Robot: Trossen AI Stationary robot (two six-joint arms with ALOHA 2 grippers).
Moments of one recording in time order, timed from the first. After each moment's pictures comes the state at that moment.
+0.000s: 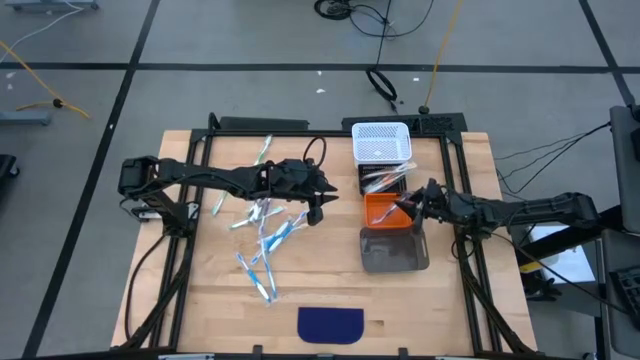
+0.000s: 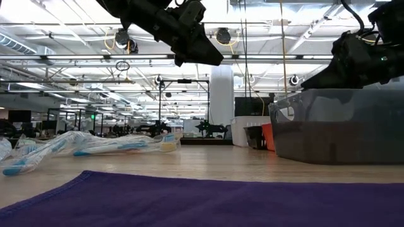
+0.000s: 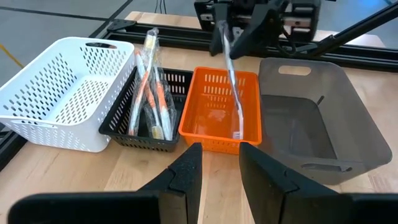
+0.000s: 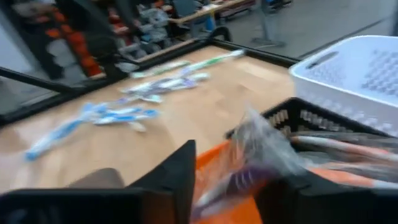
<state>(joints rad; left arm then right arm) 0.11 1.61 1.09 0.06 0.00 -0.04 0.02 0.35 0.04 0.10 0.40 0.34</state>
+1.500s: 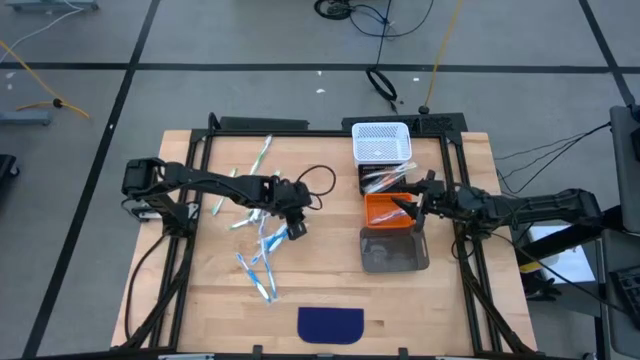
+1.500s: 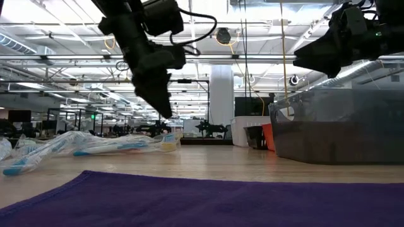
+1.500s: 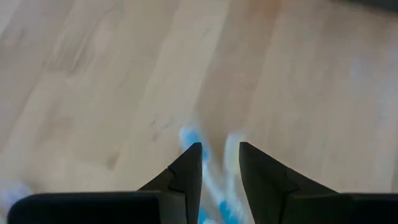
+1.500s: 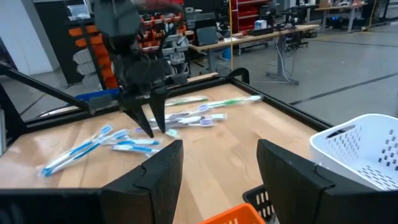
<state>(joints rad) 0.06 1.64 1.04 -0.44 -0.06 -0.26 0.02 0.43 0.16 0.20 0.33 0.17</state>
